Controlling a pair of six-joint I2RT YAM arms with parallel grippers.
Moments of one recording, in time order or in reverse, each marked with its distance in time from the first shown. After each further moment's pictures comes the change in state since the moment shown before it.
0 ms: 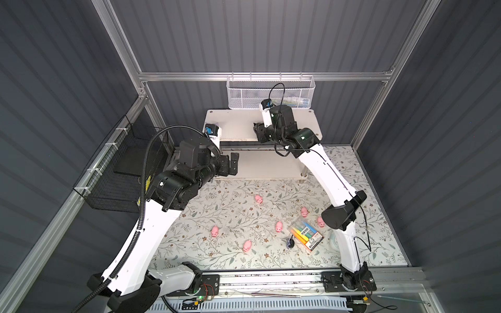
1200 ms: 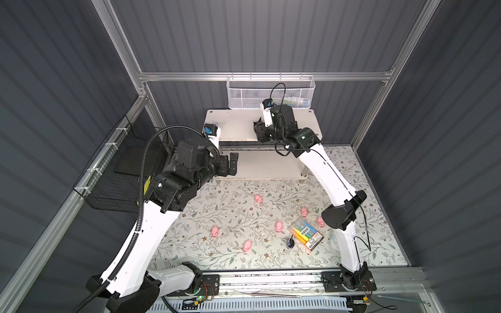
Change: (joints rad) left arm 0.002 -0.016 0.000 0.001 -0.001 0.003; right arm -0.006 0.002 0.000 0.000 -0.002 0.024
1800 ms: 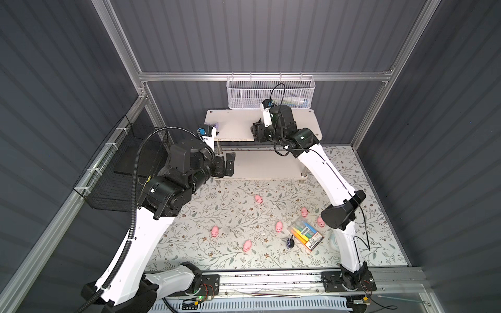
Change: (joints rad) left arm 0.000 -0.038 -0.003 -0.001 -0.011 0.000; right arm 0.004 0.005 0.000 0.008 -0.002 0.029
